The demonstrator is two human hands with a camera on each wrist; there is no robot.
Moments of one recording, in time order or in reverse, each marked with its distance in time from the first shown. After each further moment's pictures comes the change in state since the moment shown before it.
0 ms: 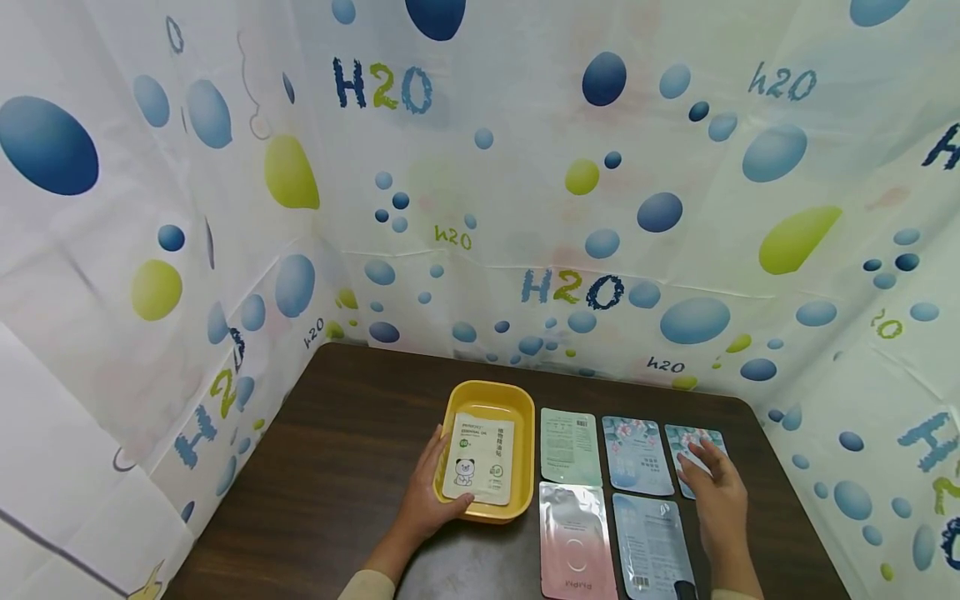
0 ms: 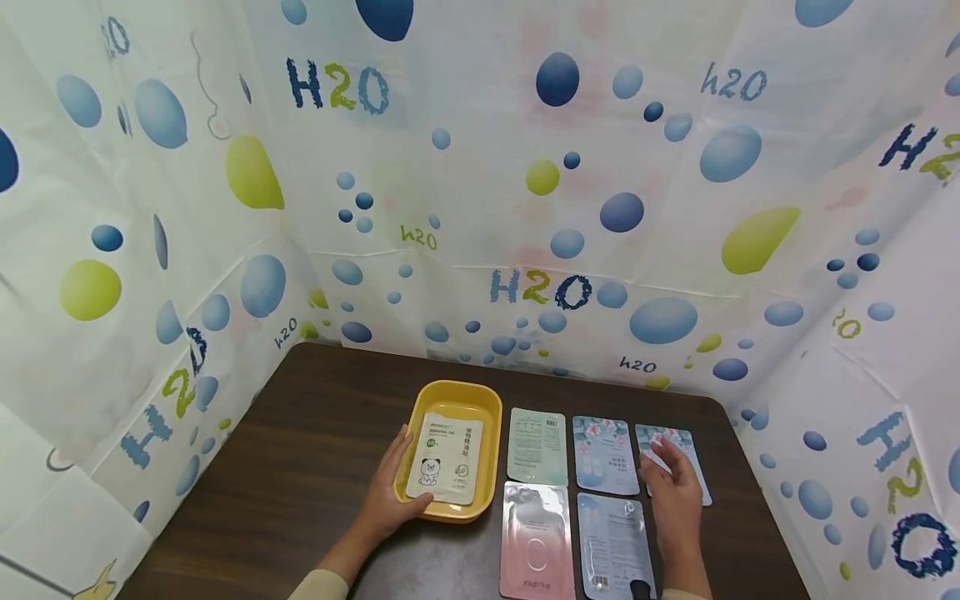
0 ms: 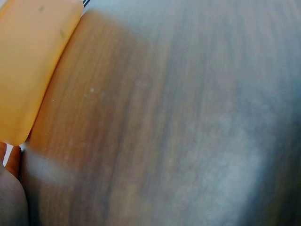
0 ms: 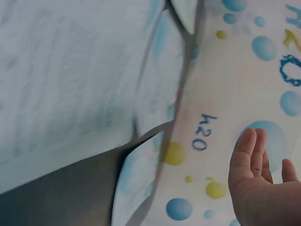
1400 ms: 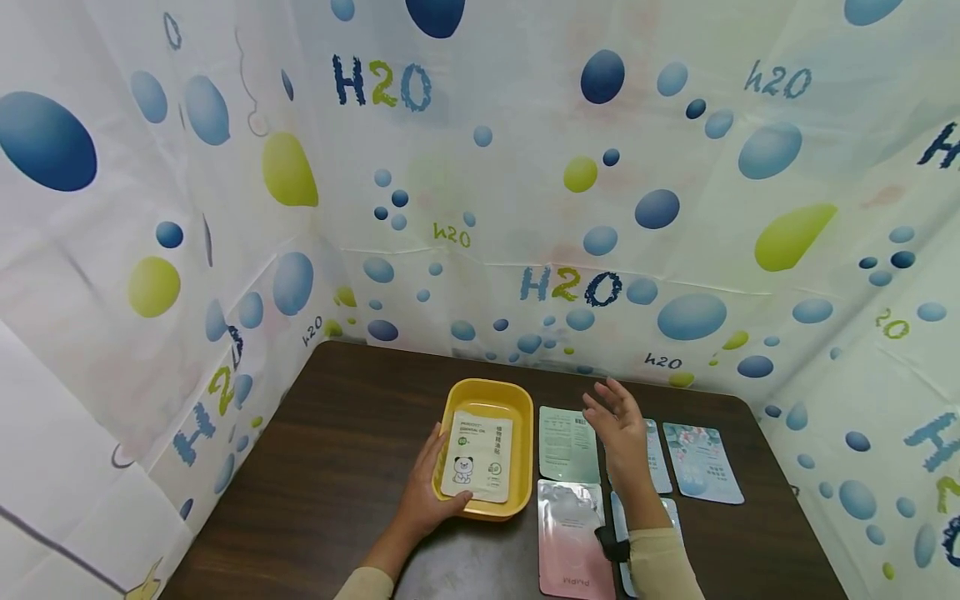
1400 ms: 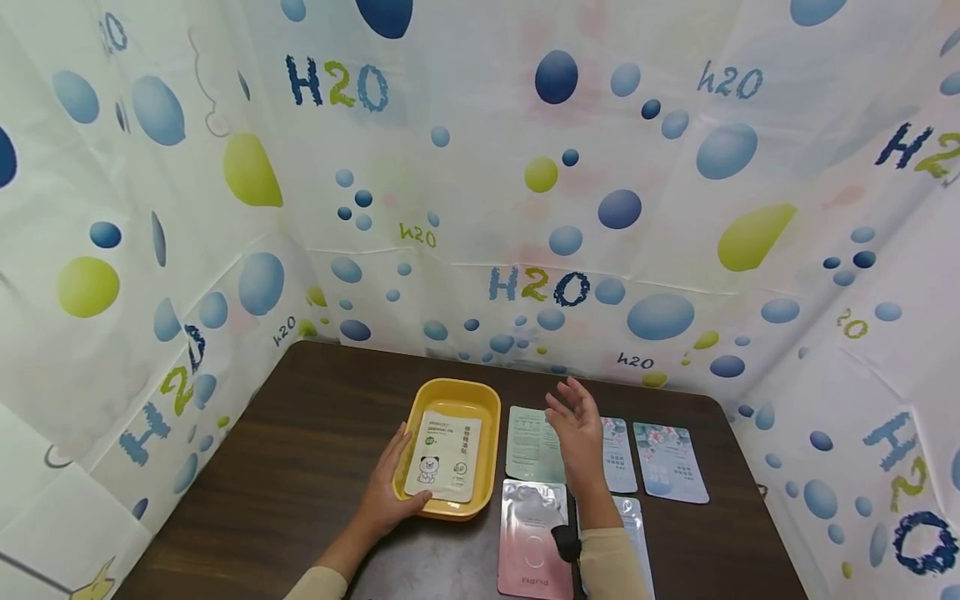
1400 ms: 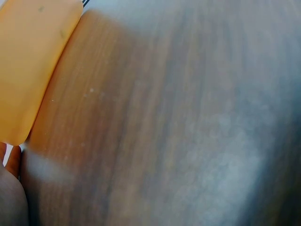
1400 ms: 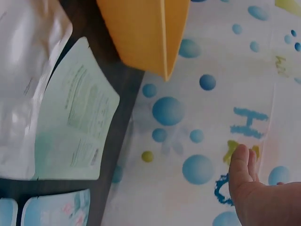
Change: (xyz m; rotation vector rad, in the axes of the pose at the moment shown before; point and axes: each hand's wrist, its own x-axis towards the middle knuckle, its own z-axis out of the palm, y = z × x) left_hand -0.001 -0.001 0.000 -0.007 -0.005 -0.001; right_hand -0.020 -0.063 0.113 0.271 -0.386 -0.193
